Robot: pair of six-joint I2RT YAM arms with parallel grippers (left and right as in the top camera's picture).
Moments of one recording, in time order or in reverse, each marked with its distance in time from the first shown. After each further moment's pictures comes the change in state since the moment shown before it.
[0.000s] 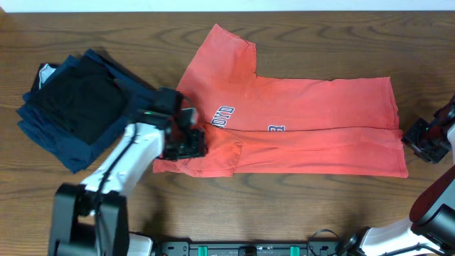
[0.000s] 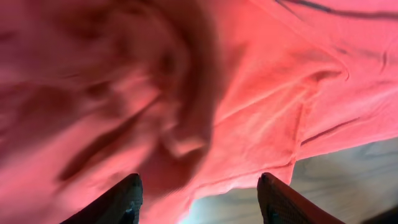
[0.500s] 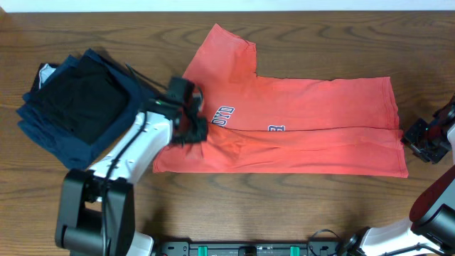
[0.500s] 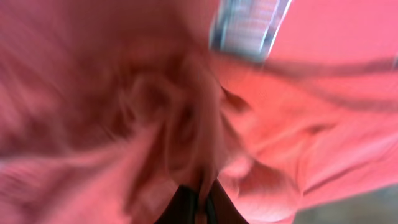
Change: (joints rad) left arm -0.014 0.064 0.124 0.074 -0.117 0.005; right arm 0.000 0.000 0.000 -0.008 -0.007 0.000
